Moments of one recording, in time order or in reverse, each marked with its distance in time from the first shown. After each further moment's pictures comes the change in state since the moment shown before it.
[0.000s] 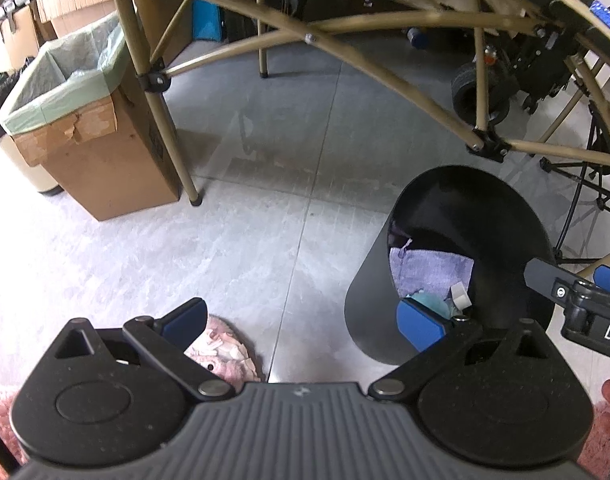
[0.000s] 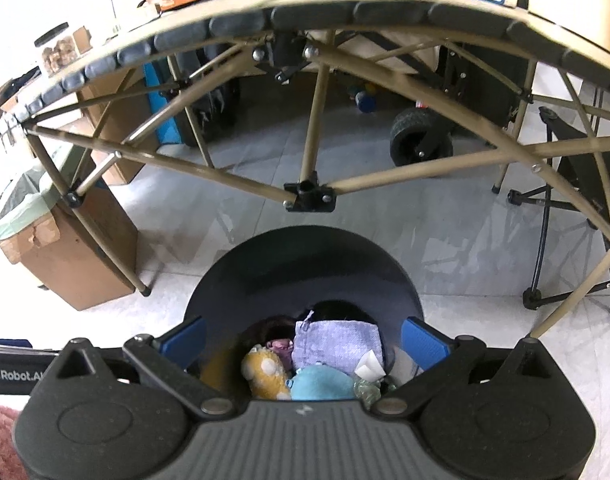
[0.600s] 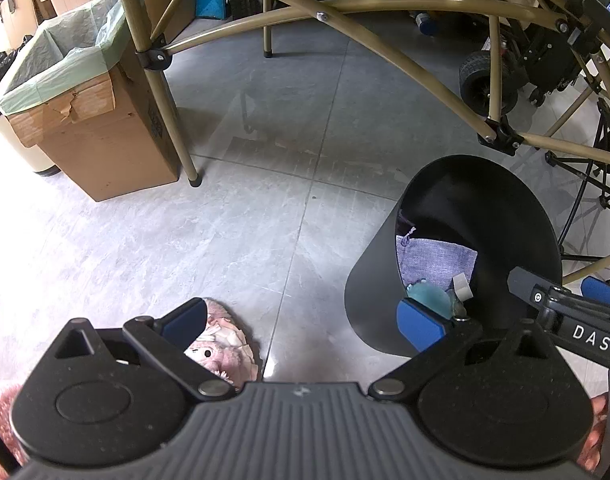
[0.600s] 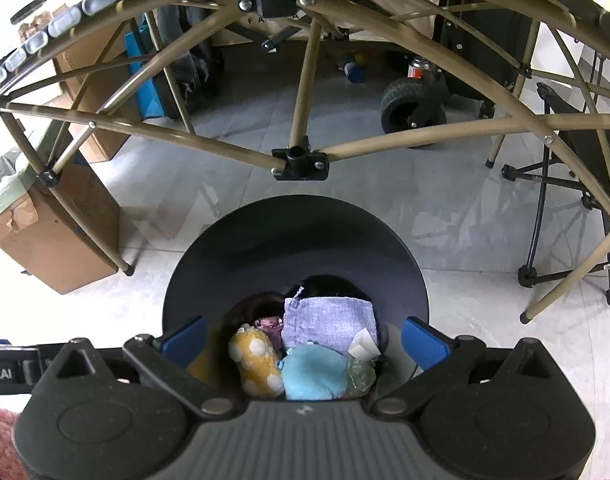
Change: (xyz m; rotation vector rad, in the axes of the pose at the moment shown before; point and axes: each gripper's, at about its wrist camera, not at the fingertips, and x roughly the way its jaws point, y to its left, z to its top) left arm 0.014 0.006 0.005 -0.033 0.078 -0.007; right arm 0.029 0.004 -0.002 0.008 0.094 -0.044
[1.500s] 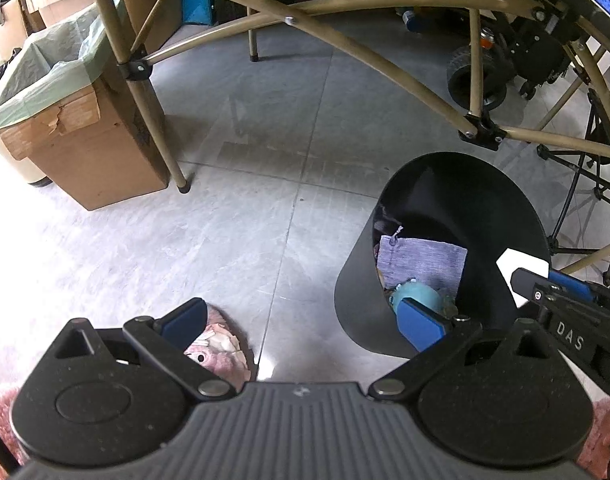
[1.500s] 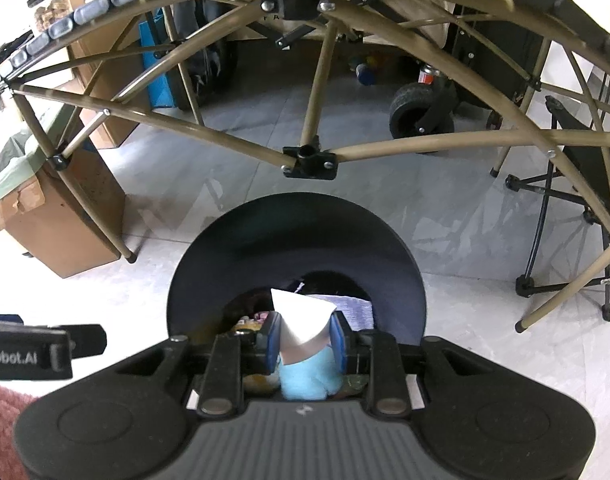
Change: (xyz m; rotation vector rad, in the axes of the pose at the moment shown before) left arm -0.002 -0.017 0.000 0.034 -0.004 -0.005; right arm -0.006 0.005 0.000 -0.056 0.014 -0.003
